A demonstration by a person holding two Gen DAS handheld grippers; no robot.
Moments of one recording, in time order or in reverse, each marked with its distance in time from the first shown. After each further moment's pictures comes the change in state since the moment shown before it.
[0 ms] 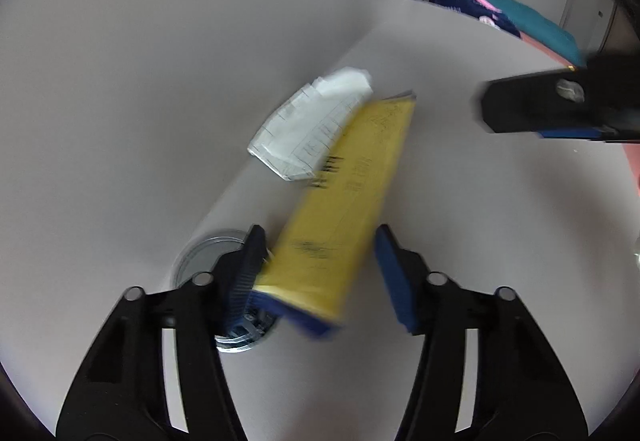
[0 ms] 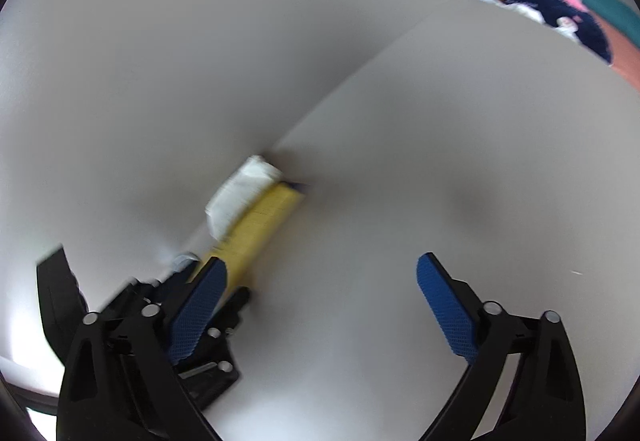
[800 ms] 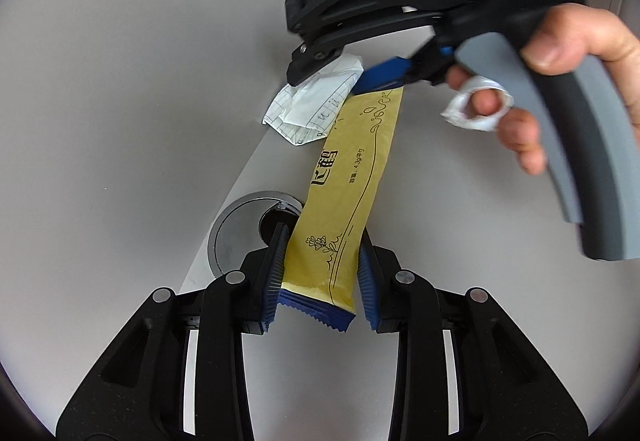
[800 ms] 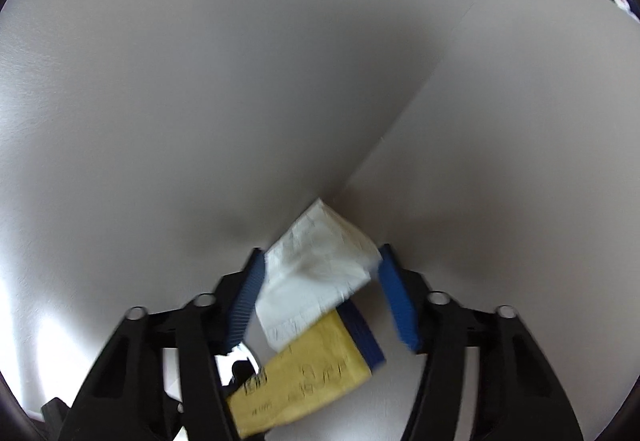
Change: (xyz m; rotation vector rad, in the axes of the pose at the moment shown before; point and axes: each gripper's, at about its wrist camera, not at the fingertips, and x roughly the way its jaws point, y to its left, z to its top) left arm -0.013 0.009 -0.021 0.116 -0.001 -0.084; right arm 0.078 0.030 0.041 0.056 0.051 0.108
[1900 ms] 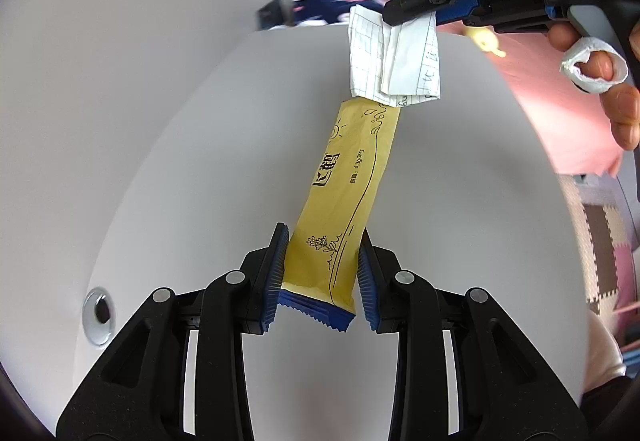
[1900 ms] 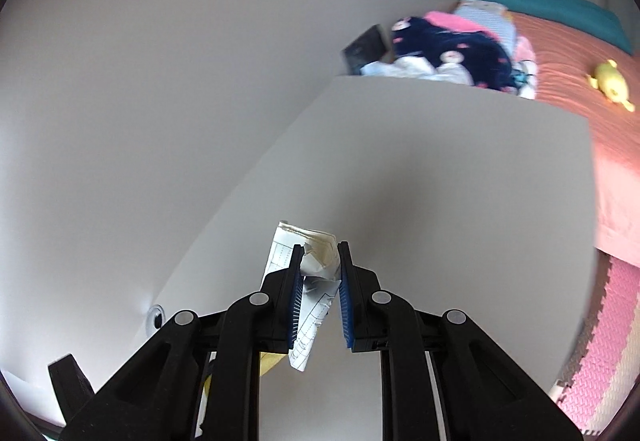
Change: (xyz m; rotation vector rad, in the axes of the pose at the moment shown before) left arm -0.025 -0.190 0.051 0.194 -0.053 -0.047; right arm -0.252 -0.156 -0.061 0.088 -0.335 -0.161
